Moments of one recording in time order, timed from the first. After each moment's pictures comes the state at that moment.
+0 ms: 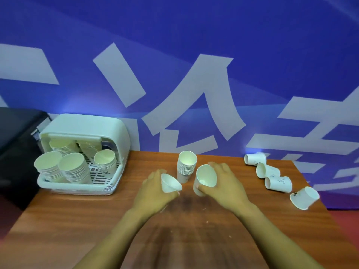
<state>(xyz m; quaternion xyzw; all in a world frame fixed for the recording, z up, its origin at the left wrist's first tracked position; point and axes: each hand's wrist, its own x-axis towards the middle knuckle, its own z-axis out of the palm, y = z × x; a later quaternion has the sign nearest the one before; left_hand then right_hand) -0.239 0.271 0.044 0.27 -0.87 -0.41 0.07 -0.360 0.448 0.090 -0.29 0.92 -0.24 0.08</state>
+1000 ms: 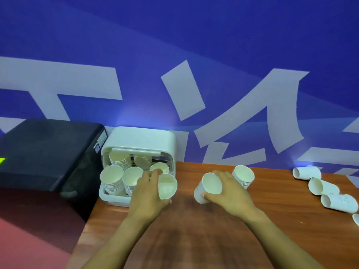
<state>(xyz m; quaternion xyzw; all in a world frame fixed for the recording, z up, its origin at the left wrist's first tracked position) -0.145 0.091 0.050 0.28 -0.92 -0.24 0.15 -0.297 0.277 0.076 -0.32 0.90 -0.27 0.12</state>
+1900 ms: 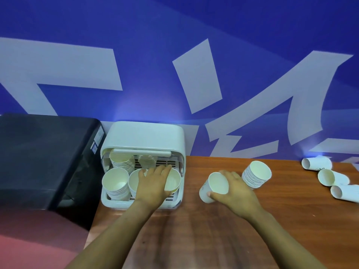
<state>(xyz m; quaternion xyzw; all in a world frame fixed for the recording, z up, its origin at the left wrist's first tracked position) -0.190 0.011 -0.005 0.20 -0.98 -0.09 0.01 -0.301 0.233 0.044 -0.27 0.93 -0.23 0.13</state>
